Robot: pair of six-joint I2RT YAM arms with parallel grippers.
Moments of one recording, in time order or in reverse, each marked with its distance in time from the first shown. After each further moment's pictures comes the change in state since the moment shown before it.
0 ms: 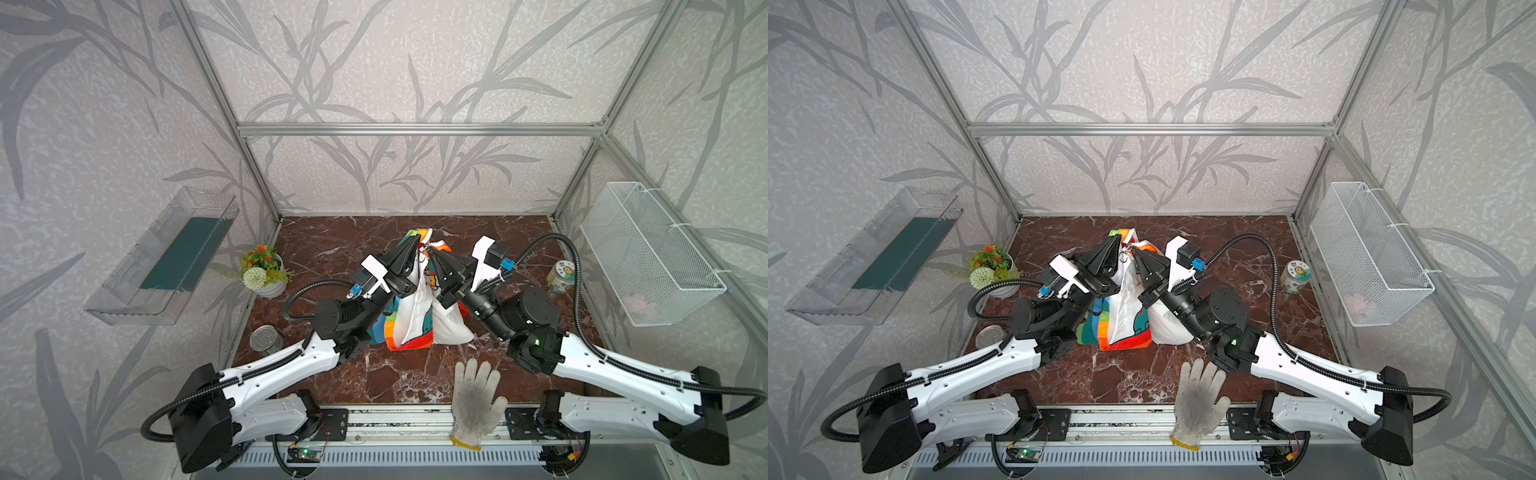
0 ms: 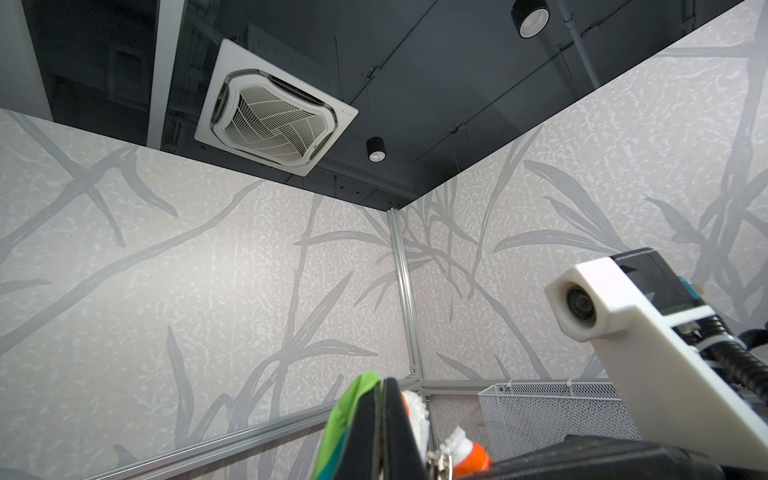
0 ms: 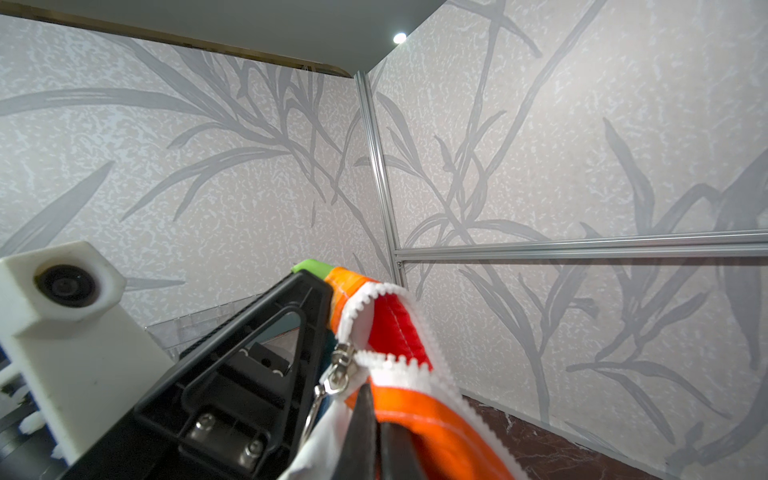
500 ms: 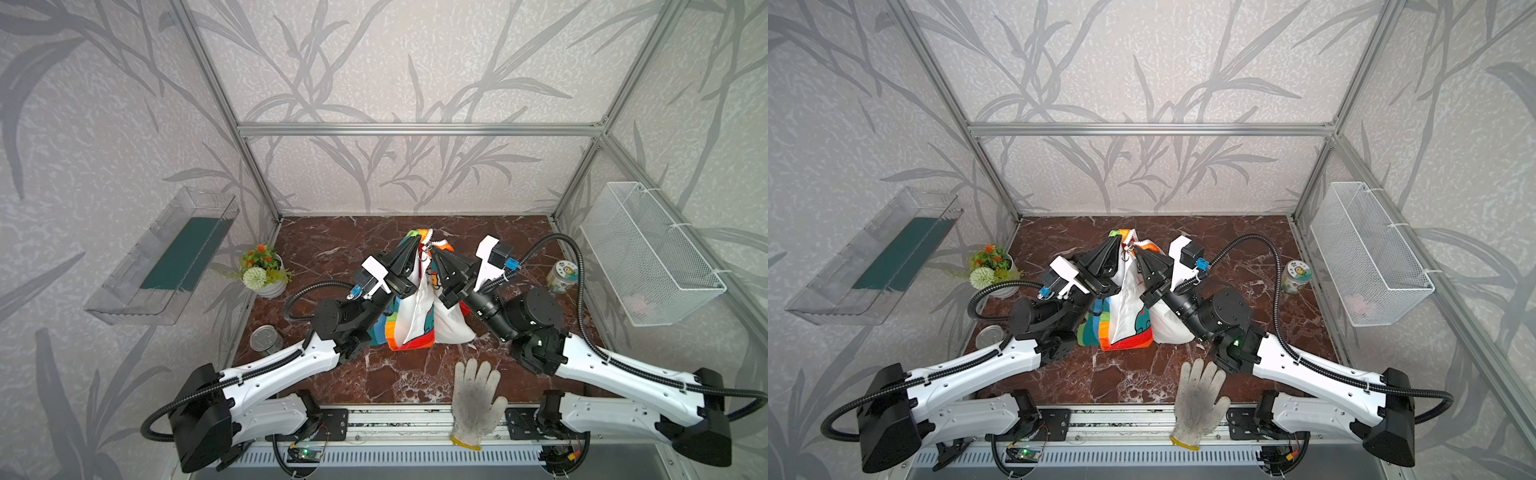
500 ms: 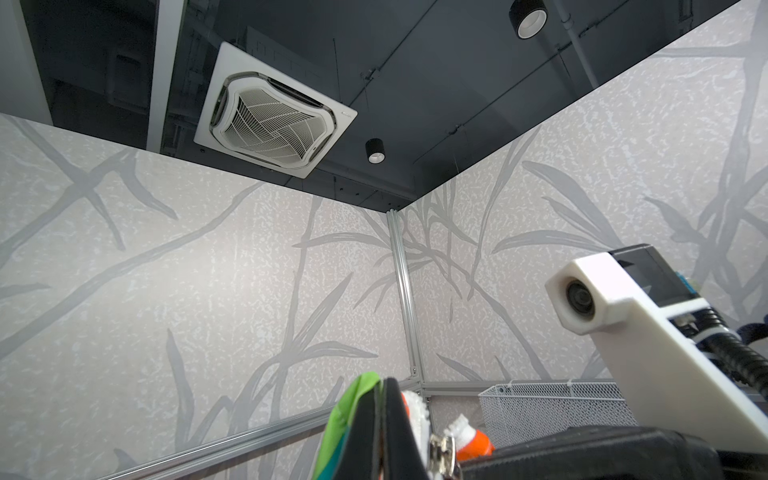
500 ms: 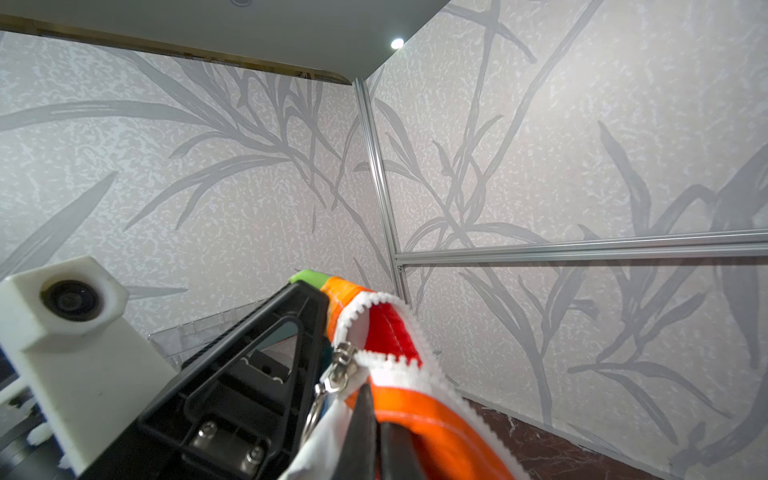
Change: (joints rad) left arm -0.006 0.001 0.000 0.004 0.000 0.009; right arm 0.001 -0.013 -0.001 -0.003 0.003 0.013
